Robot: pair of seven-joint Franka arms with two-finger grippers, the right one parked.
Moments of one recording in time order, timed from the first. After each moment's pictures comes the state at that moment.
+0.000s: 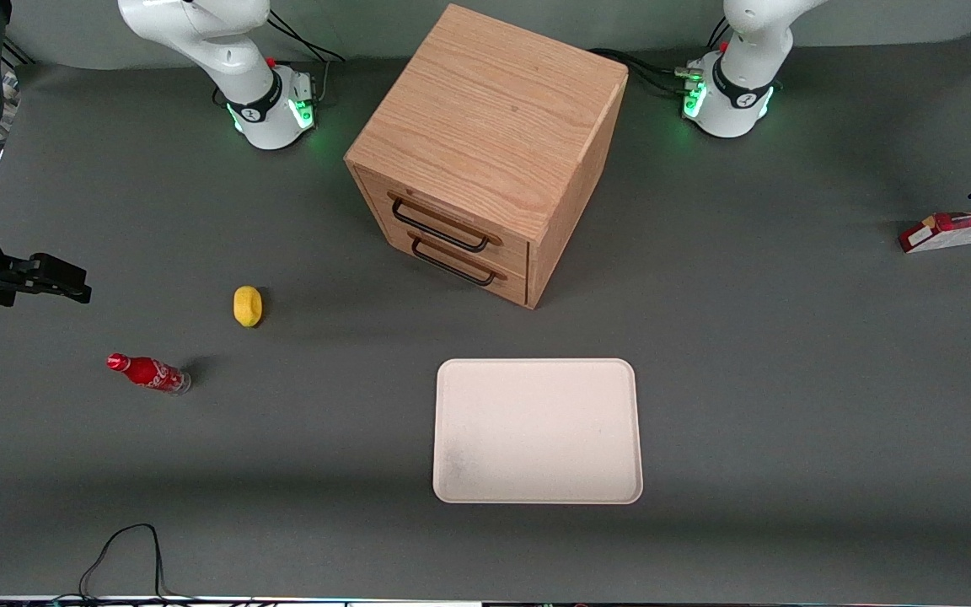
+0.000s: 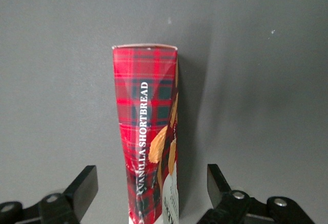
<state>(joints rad) 0.52 0.22 0.37 -2.33 -0.14 2.59 2.42</state>
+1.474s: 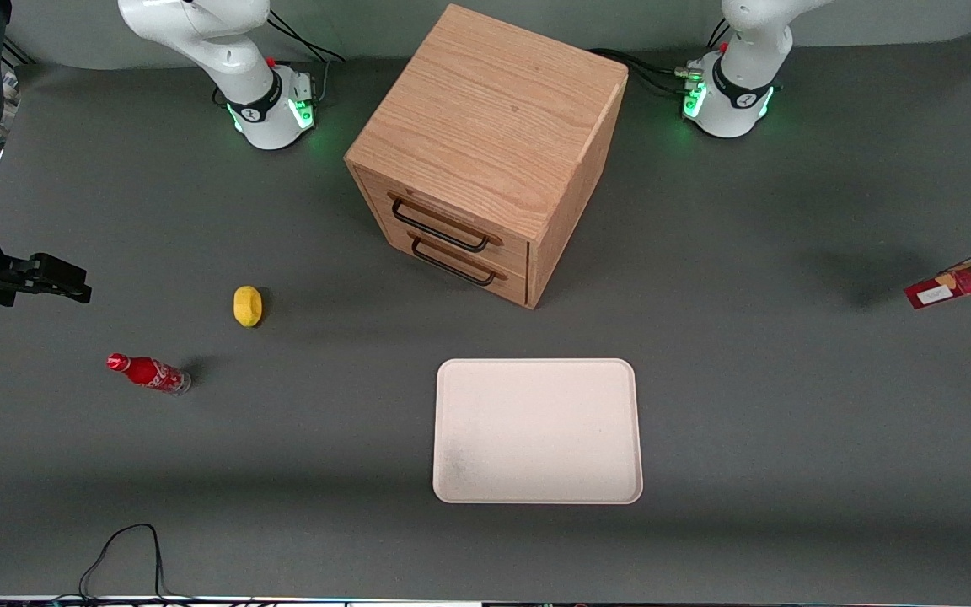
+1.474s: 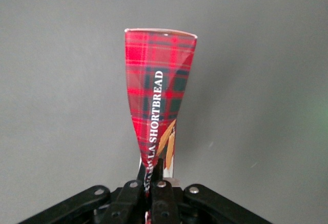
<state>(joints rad) 0.42 0.21 0.08 -1.83 0.00 1.88 1.49</state>
